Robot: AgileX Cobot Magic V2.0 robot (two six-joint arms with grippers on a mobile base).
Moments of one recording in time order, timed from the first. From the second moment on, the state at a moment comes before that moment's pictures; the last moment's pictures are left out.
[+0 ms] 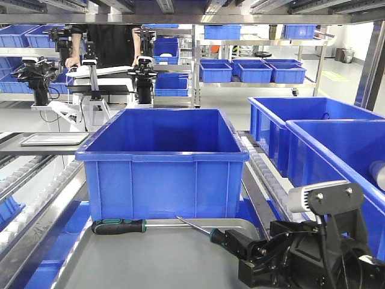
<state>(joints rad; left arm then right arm) -0.10 0.14 -0.09 -0.15 0.10 0.01 0.54 1.15 -0.72 1.28 -0.02 -1.06</state>
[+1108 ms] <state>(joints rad) -0.08 -0.01 0.03 -0.15 0.17 0.01 0.54 1.09 -0.72 1.29 -0.10 -1.09</state>
